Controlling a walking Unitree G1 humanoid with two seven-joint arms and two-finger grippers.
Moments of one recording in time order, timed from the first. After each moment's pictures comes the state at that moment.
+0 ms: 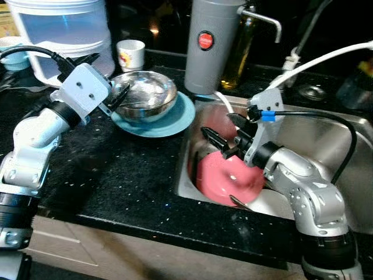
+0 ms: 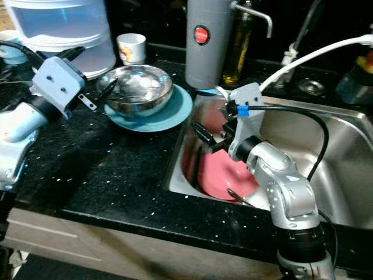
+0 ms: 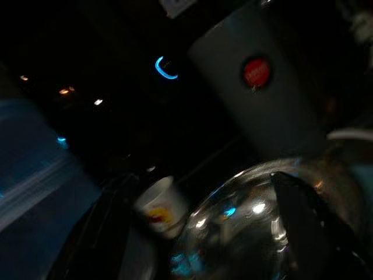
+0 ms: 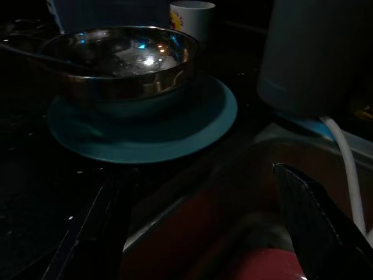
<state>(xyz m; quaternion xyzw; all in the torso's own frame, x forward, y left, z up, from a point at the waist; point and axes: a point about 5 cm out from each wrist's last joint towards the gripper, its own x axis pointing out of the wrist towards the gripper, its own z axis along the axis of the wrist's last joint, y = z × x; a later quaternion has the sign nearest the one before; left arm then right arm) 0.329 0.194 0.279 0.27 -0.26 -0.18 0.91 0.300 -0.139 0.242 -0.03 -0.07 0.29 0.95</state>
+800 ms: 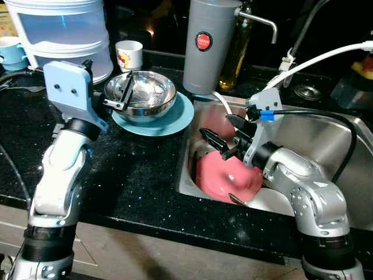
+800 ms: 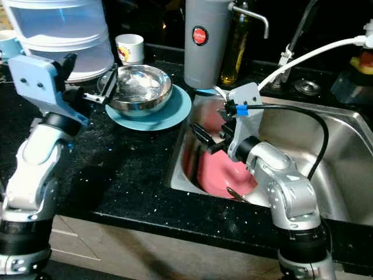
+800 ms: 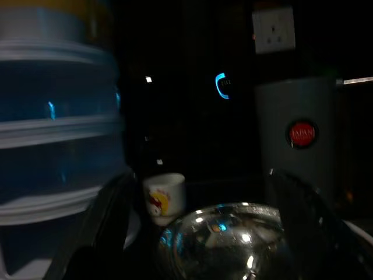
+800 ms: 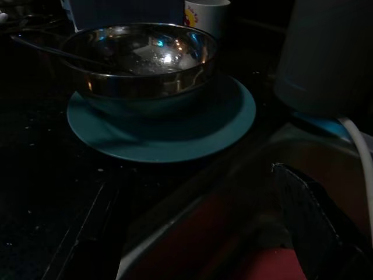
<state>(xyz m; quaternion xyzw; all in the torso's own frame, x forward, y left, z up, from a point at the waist) 0.293 0.173 0.273 0.06 -0.27 -0.07 0.96 0.300 -0.137 0.240 -0.02 -0.06 0.29 0.95</state>
